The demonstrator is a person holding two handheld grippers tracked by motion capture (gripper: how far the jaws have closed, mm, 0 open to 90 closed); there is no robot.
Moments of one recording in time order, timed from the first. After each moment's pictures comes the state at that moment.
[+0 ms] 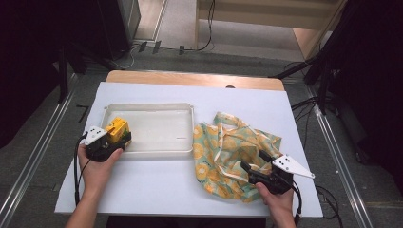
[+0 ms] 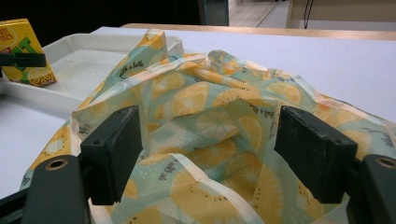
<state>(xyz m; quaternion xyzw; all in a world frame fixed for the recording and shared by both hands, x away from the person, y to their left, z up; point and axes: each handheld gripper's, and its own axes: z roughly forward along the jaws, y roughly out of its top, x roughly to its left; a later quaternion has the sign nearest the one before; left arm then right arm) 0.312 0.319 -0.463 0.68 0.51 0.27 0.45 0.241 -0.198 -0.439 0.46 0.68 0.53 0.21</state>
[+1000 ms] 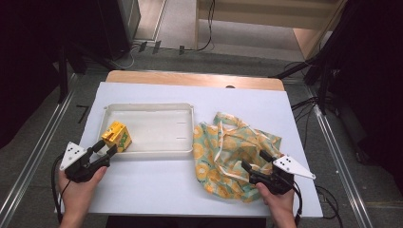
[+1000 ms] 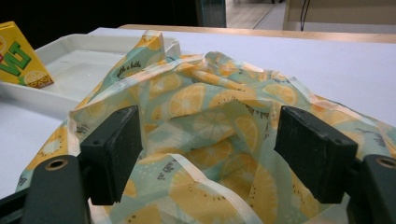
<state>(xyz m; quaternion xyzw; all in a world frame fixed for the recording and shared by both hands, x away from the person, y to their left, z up) 0.239 0.339 -0.442 0.66 0.50 0.29 0.48 0.240 -0.199 -0.438 0.46 0.68 0.53 0.22</state>
